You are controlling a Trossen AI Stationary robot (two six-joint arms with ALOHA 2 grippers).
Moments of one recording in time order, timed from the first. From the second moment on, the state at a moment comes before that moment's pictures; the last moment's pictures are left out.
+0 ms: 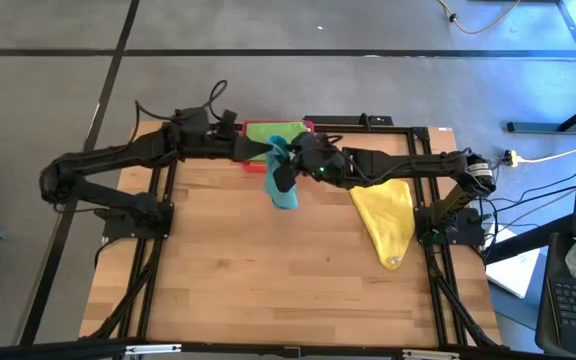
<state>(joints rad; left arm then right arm) 0.30 1.13 1.10 -0.15 0.13 -0.96 -0.03 1.69 1.52 -0.28 0.53 0.44</state>
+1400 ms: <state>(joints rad) 0.22 0.99 1.10 -0.16 -0.10 -0.92 0.04 1.81 1.52 0.00 0.66 0.43</state>
